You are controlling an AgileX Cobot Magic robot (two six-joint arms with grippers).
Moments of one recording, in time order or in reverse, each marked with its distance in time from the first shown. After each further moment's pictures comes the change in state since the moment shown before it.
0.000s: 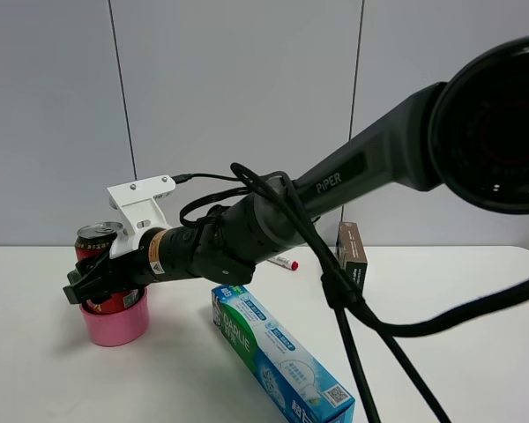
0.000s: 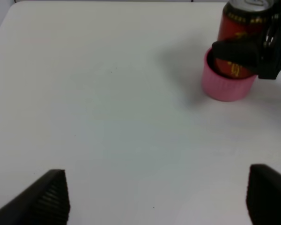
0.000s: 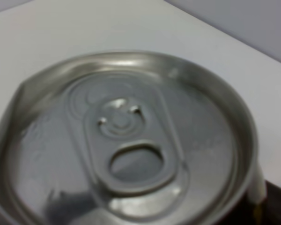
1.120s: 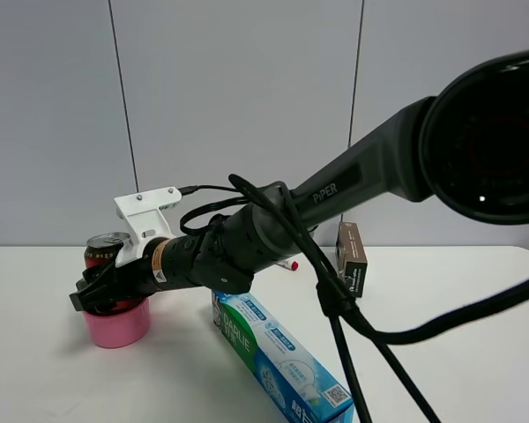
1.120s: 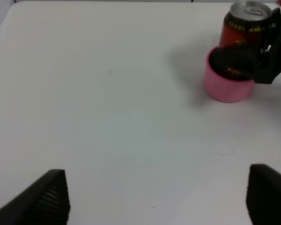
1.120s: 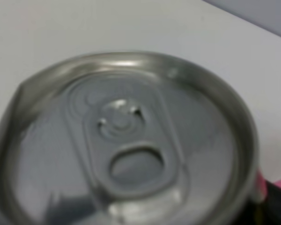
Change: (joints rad) left arm 0.000 0.000 0.000 0.000 0.000 0.000; right arm 0.000 0.021 0.000 0.060 0.017 -0.006
